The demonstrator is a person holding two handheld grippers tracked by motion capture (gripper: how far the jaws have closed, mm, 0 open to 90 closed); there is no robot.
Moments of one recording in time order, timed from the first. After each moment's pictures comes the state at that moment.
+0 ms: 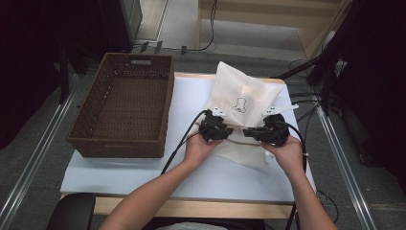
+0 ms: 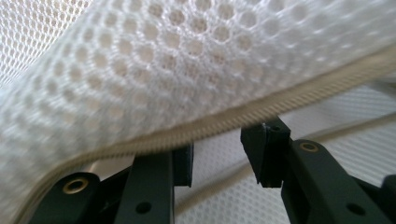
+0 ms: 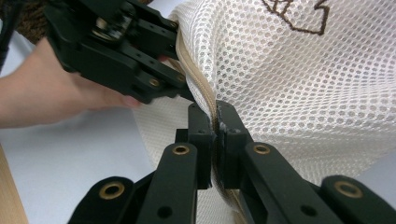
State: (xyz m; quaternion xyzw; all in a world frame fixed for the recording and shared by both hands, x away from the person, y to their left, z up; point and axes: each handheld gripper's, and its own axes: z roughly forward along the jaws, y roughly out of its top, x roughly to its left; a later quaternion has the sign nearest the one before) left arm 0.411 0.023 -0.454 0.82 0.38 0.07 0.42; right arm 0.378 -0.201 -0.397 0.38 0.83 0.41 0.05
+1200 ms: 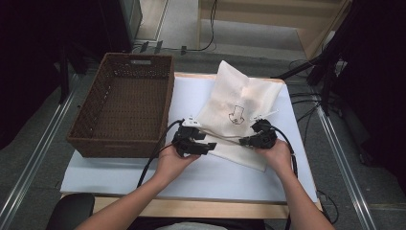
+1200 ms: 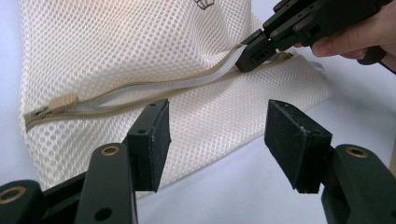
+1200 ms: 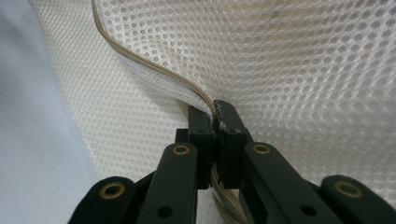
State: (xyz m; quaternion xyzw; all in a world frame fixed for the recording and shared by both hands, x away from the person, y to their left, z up) left arm 0.350 0.092 -0.424 0.82 0.38 0.04 0.42; right arm 0.405 -0.191 -0.461 0.45 0.84 0.31 -0.01
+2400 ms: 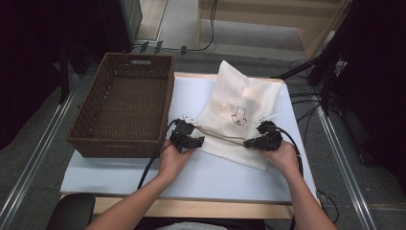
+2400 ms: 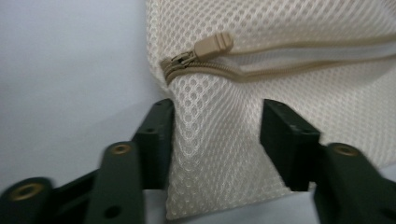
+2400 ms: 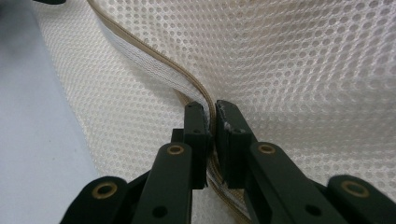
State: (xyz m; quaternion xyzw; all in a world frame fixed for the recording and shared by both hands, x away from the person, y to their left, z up) left arm 0.377 0.096 -0.462 0.81 0.47 0.13 0.33; right arm 0.402 -0.206 -0.461 0.44 0.85 0.30 -0.02
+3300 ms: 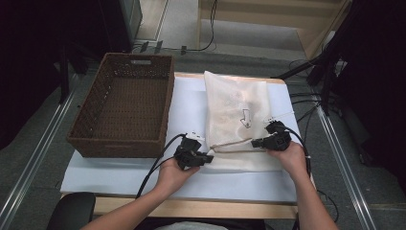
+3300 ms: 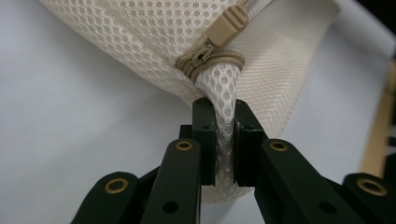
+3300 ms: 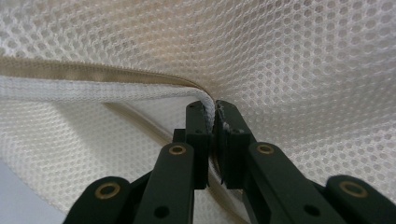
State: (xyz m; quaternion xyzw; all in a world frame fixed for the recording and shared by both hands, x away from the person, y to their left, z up) left arm 0.329 0.088 -0.456 0.84 0.39 -0.04 0.39; right arm 0.397 -0.230 -0.454 0.45 0.84 0.30 -0.01
